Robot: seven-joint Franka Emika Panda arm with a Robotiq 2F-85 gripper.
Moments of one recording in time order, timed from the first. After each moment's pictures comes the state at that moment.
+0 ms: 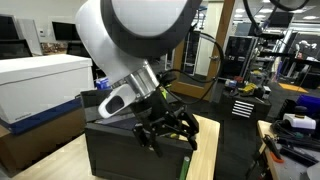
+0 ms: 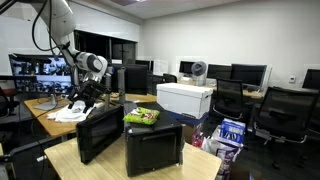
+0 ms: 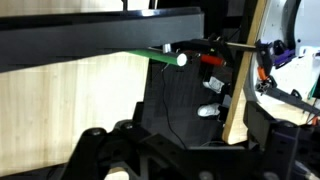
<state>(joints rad) 0.02 0.46 0.36 -1.97 -0.08 1.82 -1.32</state>
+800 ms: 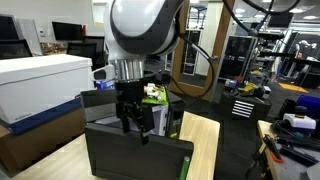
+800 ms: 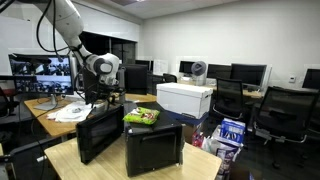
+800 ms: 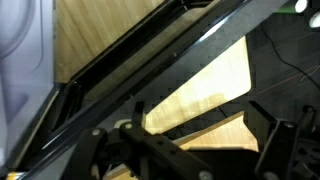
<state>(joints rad) 0.02 0.48 0.23 -1.95 0.10 2.24 -1.04</state>
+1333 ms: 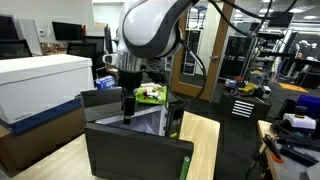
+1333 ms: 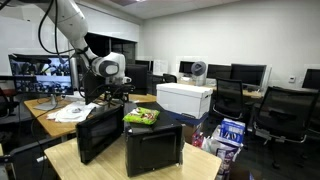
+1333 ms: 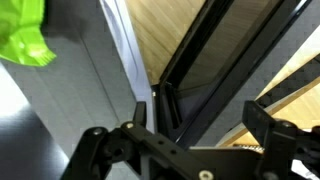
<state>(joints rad) 0.02 0.49 0.14 -1.95 0.10 2.49 -0.75</state>
